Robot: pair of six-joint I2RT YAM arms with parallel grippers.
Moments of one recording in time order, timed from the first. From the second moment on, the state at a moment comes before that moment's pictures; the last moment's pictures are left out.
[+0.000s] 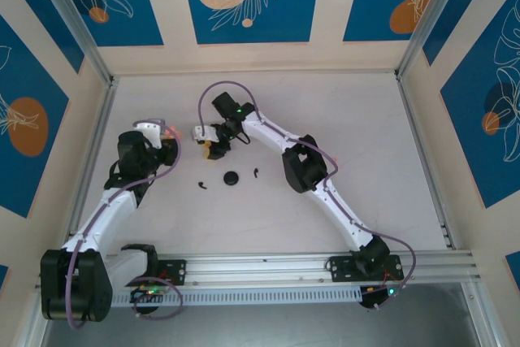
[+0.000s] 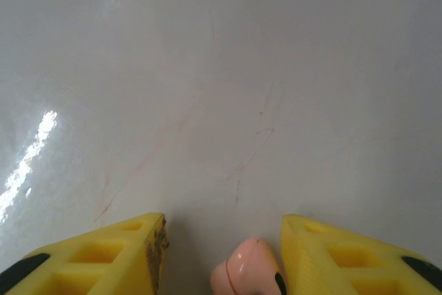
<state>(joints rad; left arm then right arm) -0.04 1.05 0.57 0.00 0.23 -0.15 0.71 2.76 2.53 -0.88 -0.65 -1.04</state>
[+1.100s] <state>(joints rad) -0.04 1.05 0.57 -0.02 0.24 -0.15 0.64 2.58 2.28 -0.98 -0.60 -0.87</state>
